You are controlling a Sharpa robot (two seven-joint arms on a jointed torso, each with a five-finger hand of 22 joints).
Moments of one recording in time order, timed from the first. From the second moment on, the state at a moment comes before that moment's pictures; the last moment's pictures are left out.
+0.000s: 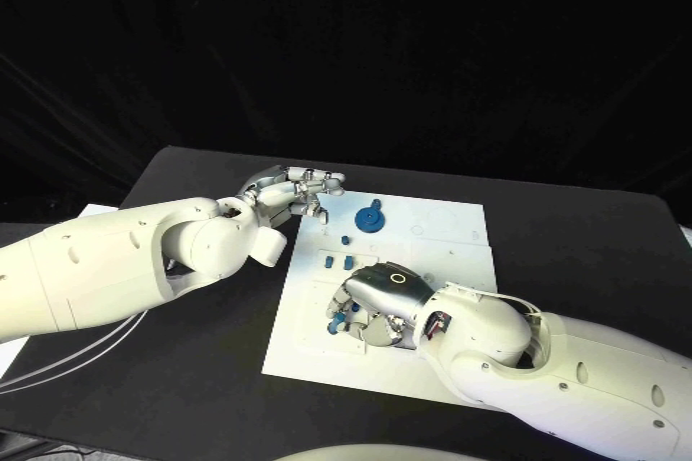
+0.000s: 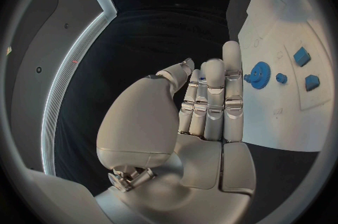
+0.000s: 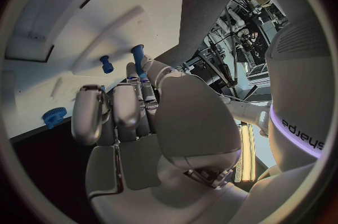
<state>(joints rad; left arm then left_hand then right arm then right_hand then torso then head) 1.23 -0.95 -0.04 1.59 0.02 -0.19 0.25 1.35 -0.11 0.45 0.00 0.06 1.03 0.18 0.11 0.07 1.13 0.10 0.22 0.10 1.25 0.01 0.97 0.61 0.16 1.29 0.10 0.54 0.74 1.01 -0.63 -0.02 1.77 -1.76 -0.22 -0.18 1.44 -0.07 0.43 0.06 0.05 1.14 0.12 0.09 0.13 1.20 0.06 0.08 0.07 1.47 -0.01 1.19 1.08 0.08 1.36 0.09 1.39 1.20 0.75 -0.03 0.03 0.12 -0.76</state>
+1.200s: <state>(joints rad) 1.23 -0.95 -0.04 1.59 0.02 -0.19 0.25 1.35 -0.11 0.45 0.00 0.06 1.03 0.18 0.11 0.07 1.13 0.10 0.22 0.10 1.25 0.01 0.97 0.61 0.16 1.29 0.10 0.54 0.74 1.02 -0.75 -0.01 1.85 -1.73 -0.34 -0.19 1.40 -0.11 0.26 0.09 0.06 0.96 0.17 0.07 0.07 1.02 0.11 0.12 0.07 1.47 0.03 1.11 0.95 0.09 1.30 0.13 1.32 1.09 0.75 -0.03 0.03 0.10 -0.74</state>
